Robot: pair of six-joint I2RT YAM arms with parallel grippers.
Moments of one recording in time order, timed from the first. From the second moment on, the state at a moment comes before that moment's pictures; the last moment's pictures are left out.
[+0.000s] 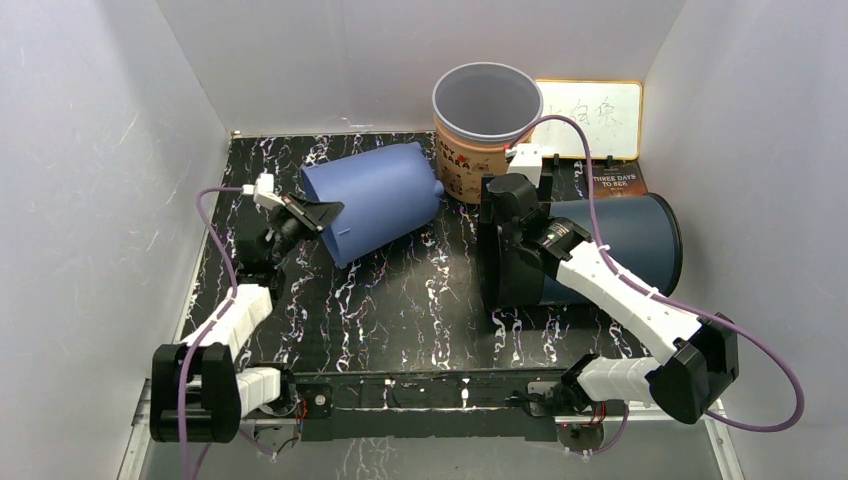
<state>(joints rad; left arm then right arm) -0.06 1.13 0.51 0.53 0.45 -0.90 0.64 1.24 1.10 -0.41 0.67 0.29</state>
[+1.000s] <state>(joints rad) 0.24 1.76 0.74 1.40 0.85 -1.66 0.64 1.33 1.12 -0.33 0.68 0.29</state>
